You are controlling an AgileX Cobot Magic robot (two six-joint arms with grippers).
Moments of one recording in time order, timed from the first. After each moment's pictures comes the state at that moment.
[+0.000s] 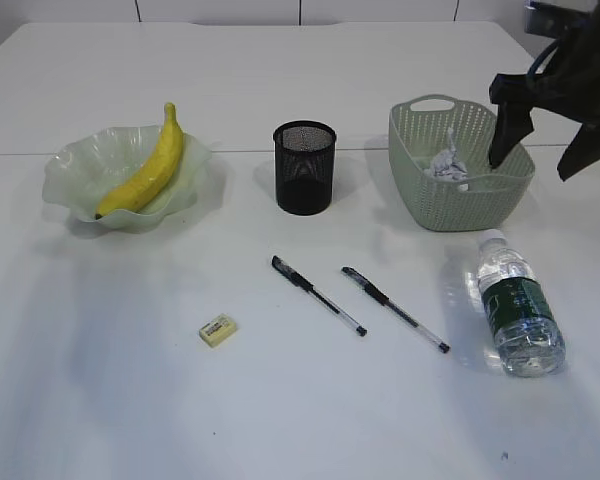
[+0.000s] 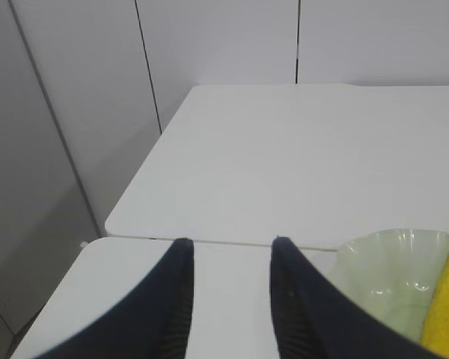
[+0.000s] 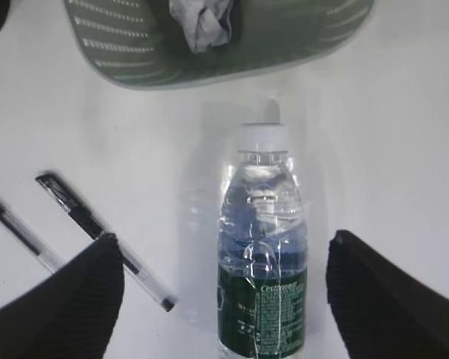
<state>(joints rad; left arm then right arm) 0.05 1.36 -0.70 -0.42 -0.47 0.38 0.01 1.94 -1.75 0.14 1.23 0.10</state>
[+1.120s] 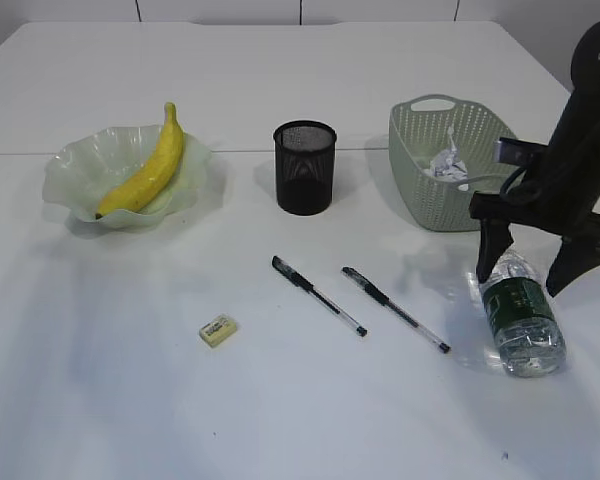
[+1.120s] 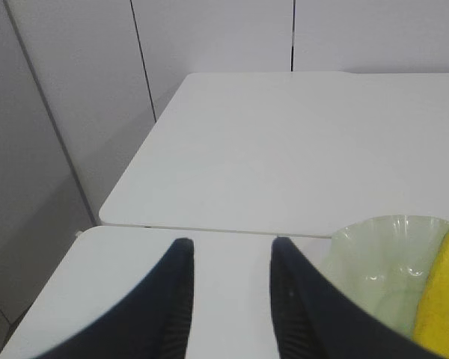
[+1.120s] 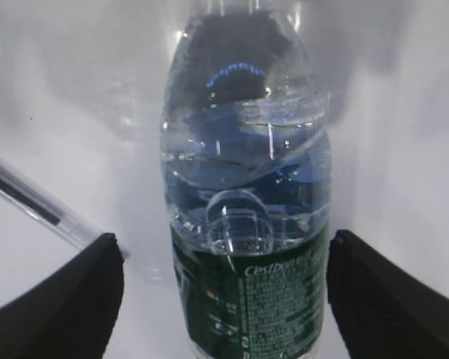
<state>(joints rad) 0.05 1.36 -0.70 -0.42 -0.44 0.38 0.01 2.06 -1.53 0.18 1.22 0.11</state>
